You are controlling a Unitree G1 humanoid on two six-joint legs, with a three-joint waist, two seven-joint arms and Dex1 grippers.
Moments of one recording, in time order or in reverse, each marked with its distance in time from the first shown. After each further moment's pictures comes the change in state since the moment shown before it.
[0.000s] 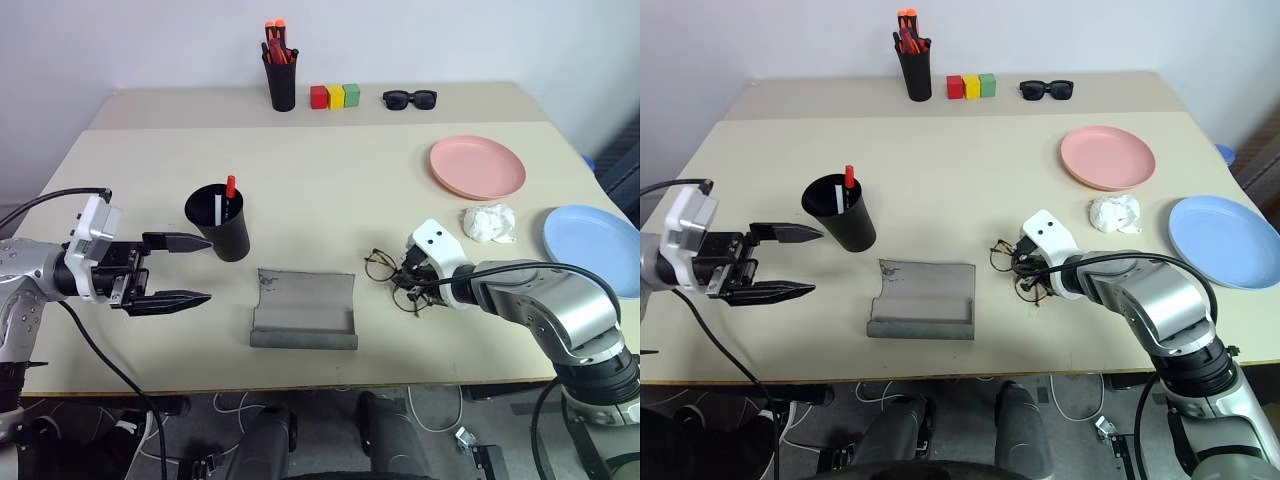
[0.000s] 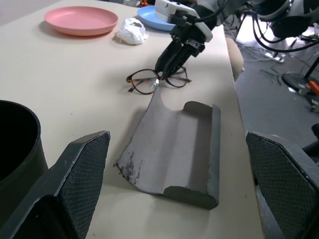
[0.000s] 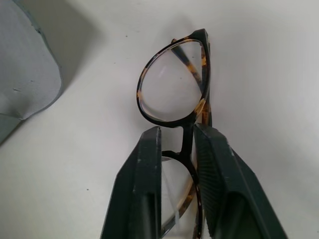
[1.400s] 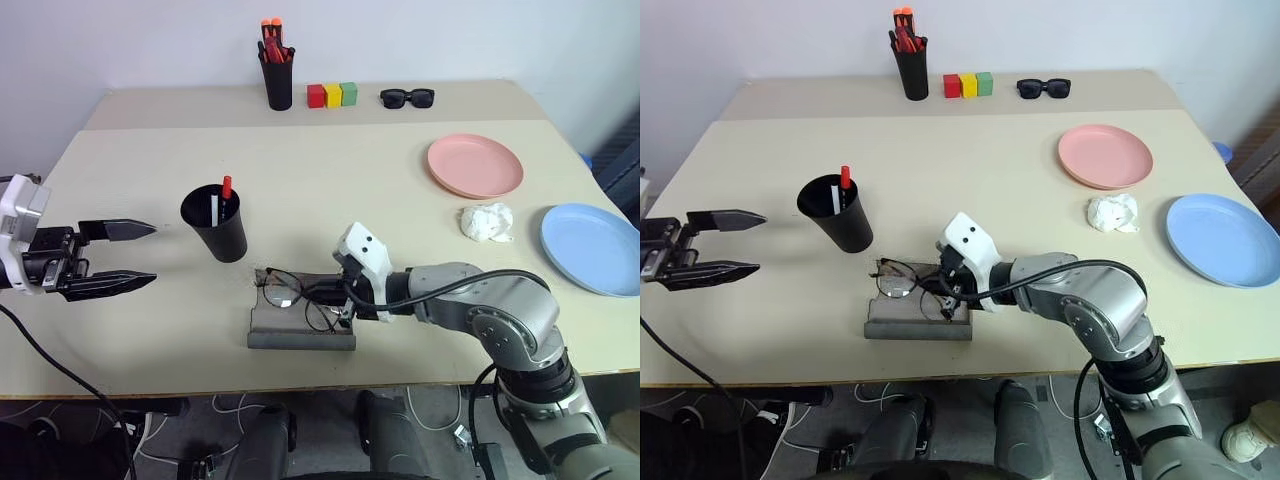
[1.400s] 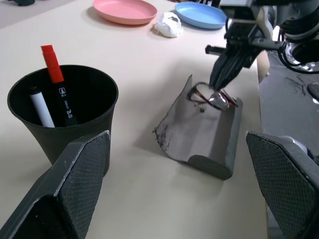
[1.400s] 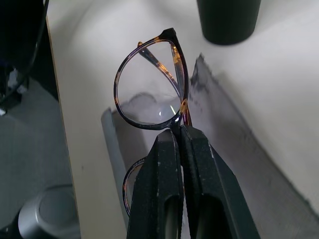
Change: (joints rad) left arm -0.013 0.152 0.078 0.249 -0.024 -0.001 -0.091; right arm -0.073 0.266 0.110 -0.110 0.197 -0.038 0.029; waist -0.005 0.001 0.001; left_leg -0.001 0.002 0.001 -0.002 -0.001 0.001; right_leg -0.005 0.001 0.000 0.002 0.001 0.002
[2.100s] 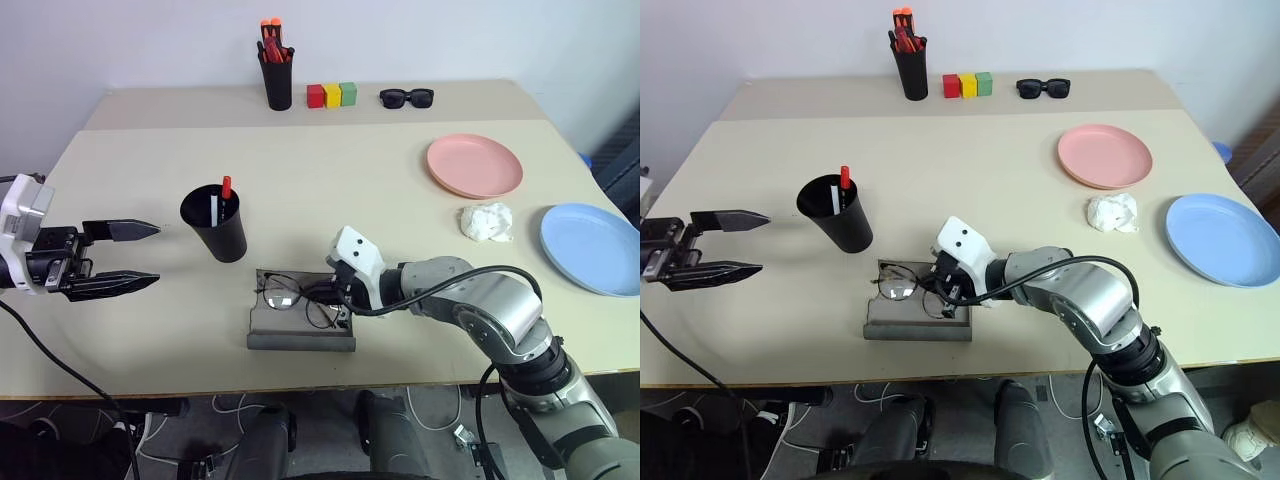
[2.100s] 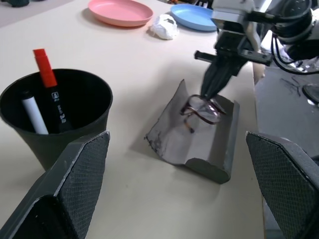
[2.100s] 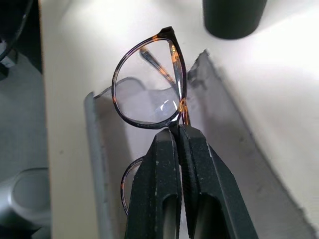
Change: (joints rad) left arm -0.008 -0.016 0.000 -0.027 -0.001 0.023 0.000; right arm -0.056 -0.045 0.110 0.083 -0.127 -0.143 0.099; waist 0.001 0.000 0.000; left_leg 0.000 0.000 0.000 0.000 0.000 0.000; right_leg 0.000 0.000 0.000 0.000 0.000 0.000
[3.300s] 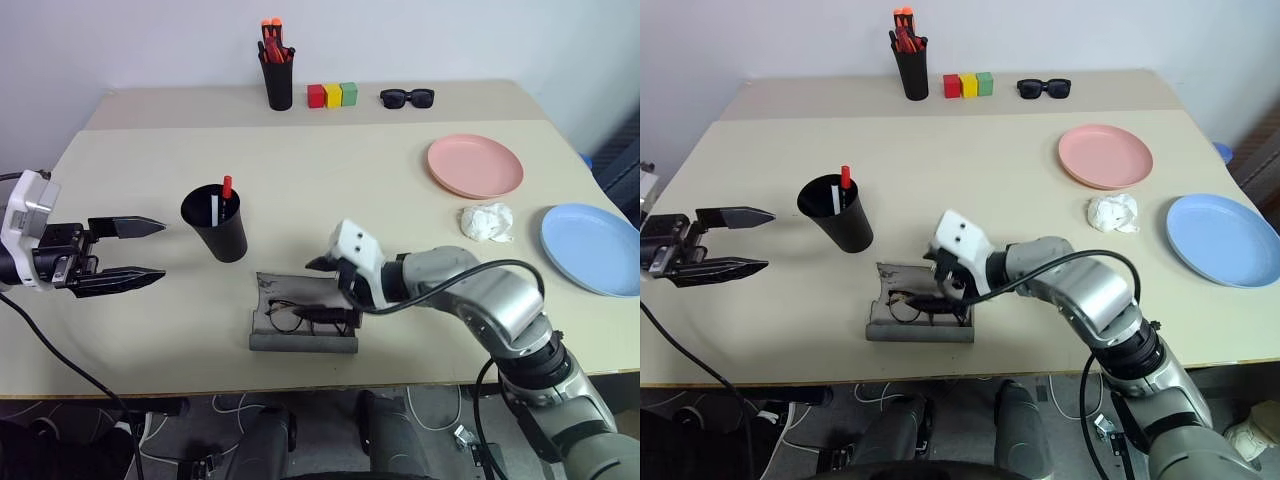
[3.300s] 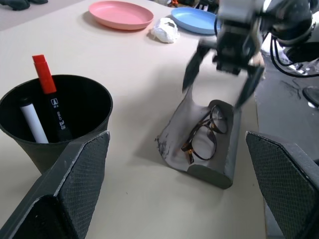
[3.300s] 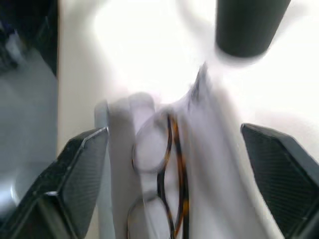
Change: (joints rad) left arm -0.022 -0.012 -0.002 -0.021 0.004 0.034 0.022; right arm -0.039 0.053 -0.117 0.009 0.024 -0.022 0.133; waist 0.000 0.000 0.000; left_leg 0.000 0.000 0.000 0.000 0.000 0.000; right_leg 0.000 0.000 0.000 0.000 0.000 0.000
